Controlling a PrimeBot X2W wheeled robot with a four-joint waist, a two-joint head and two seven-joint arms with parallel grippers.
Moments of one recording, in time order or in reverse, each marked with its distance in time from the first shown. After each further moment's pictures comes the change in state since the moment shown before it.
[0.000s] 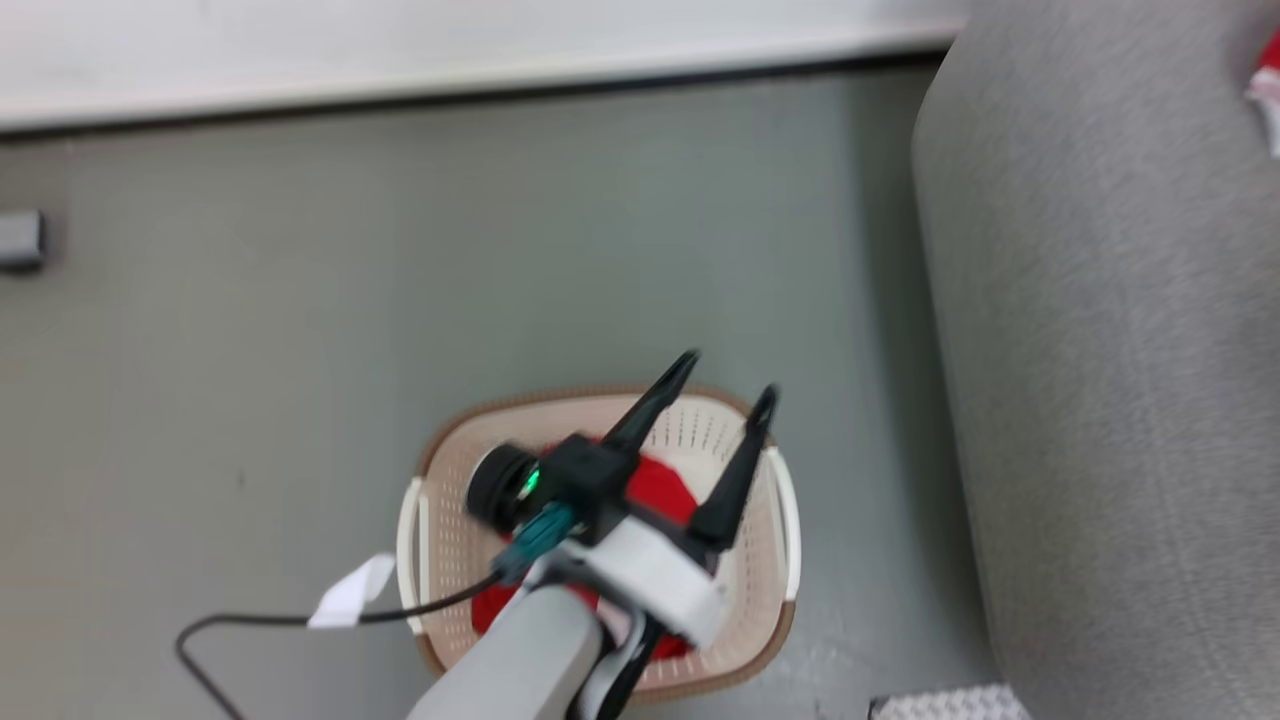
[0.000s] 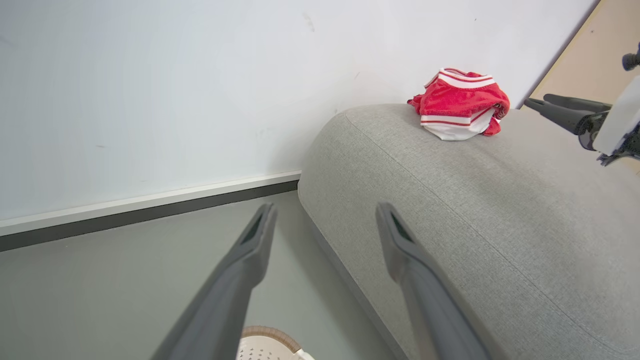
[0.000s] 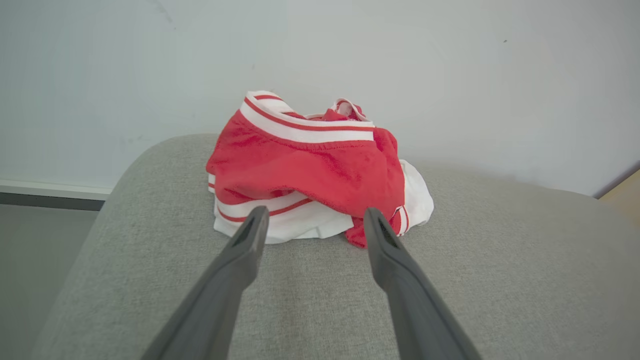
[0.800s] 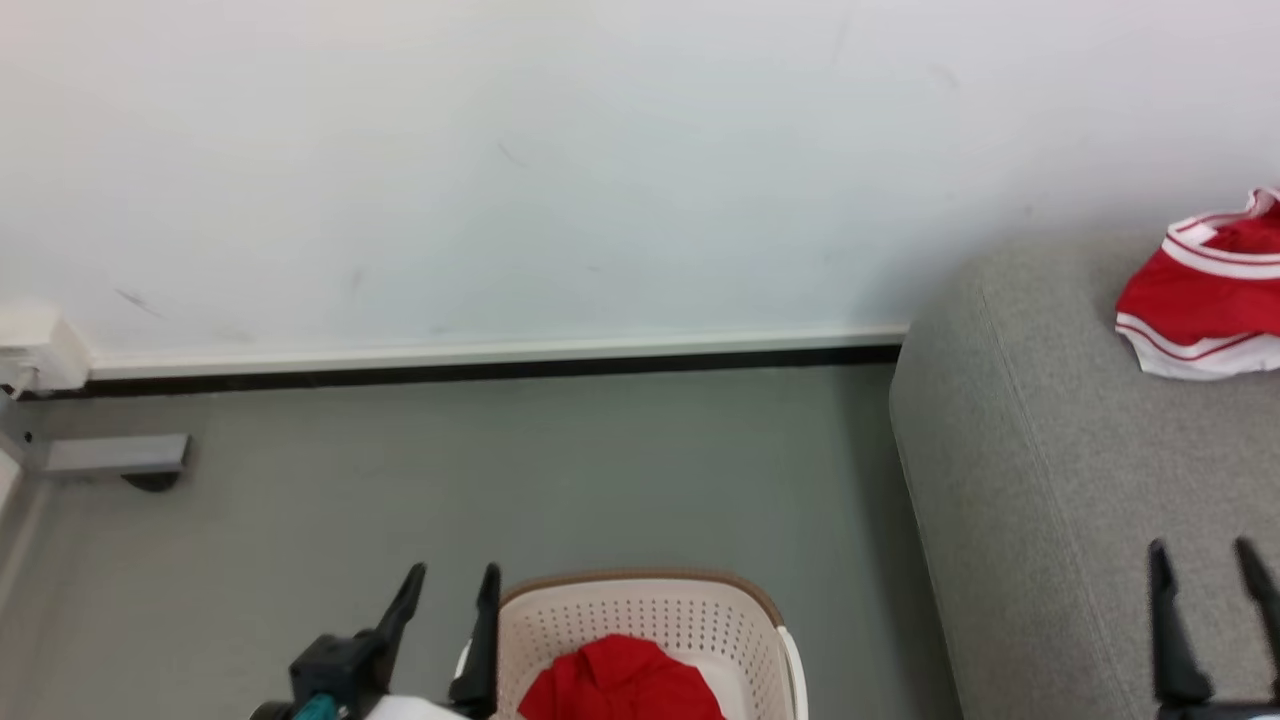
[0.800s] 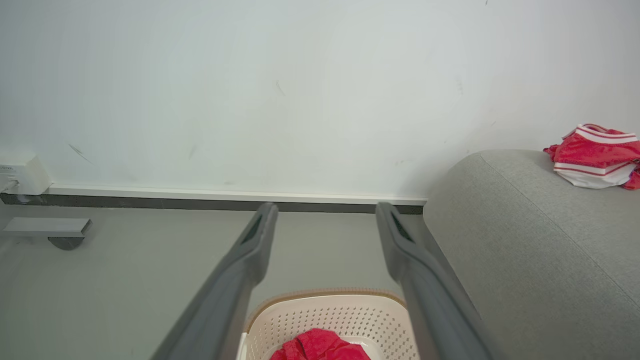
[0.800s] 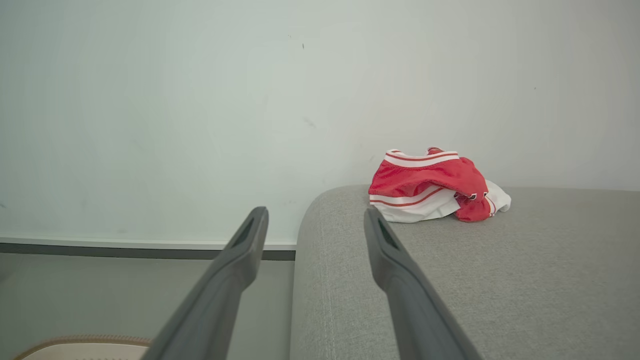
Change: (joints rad) left arm 0.449 0.098 0.351 -0.036 0.012 0.032 0.000; right arm 0.867 0.399 -0.285 -0.745 -0.183 0.000 -0.007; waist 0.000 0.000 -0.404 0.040
